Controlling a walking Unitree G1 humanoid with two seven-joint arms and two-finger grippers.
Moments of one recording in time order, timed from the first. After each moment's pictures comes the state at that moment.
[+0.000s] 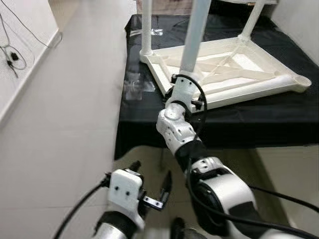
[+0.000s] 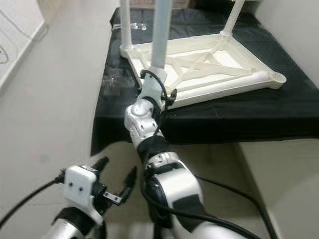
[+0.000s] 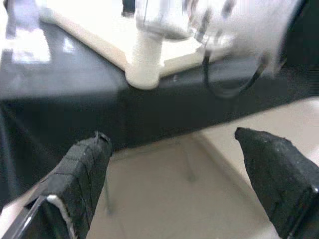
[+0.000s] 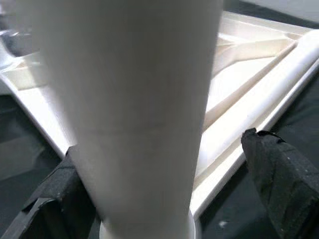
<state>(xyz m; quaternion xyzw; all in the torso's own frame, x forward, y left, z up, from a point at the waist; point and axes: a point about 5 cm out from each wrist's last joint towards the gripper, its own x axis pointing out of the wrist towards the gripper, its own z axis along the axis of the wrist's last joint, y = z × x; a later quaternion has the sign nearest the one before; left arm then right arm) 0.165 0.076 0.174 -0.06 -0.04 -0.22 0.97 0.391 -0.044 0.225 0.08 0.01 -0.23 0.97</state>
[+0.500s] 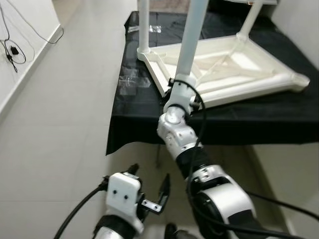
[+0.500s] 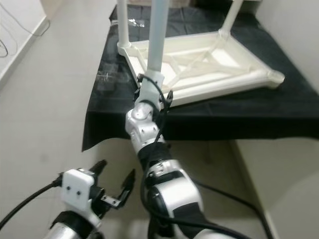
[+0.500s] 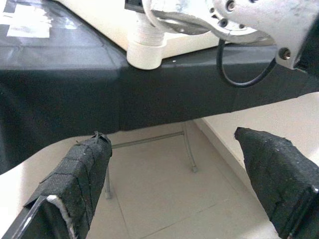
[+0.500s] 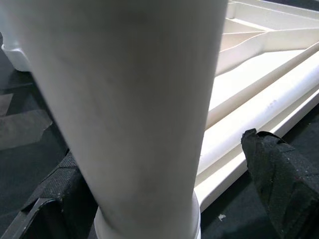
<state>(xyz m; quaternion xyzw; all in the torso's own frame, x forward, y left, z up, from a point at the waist) 0.164 0.076 0.172 -0.06 -0.03 -0.22 0.97 0.387 -0.045 0.233 0.07 0.00 -0.18 0.98</state>
